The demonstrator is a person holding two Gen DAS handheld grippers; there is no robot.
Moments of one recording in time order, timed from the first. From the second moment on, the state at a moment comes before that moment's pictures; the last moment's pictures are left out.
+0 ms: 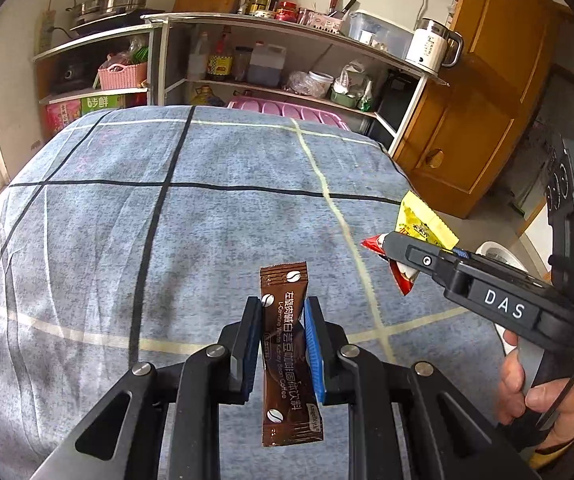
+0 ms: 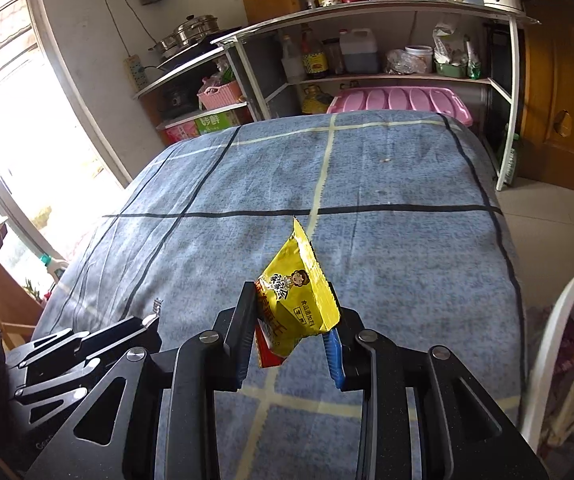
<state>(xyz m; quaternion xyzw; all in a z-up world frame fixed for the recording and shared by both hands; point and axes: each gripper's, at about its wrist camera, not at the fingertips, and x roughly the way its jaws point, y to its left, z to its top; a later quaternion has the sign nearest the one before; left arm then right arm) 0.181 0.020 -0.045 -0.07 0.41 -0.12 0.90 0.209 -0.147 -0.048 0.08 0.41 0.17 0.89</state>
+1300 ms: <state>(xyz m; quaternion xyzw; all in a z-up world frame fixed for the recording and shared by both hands) 0.169 -0.238 -0.022 0.01 0.40 -0.29 0.87 0.124 -0.387 -0.032 0.11 0.39 -0.01 0.91</state>
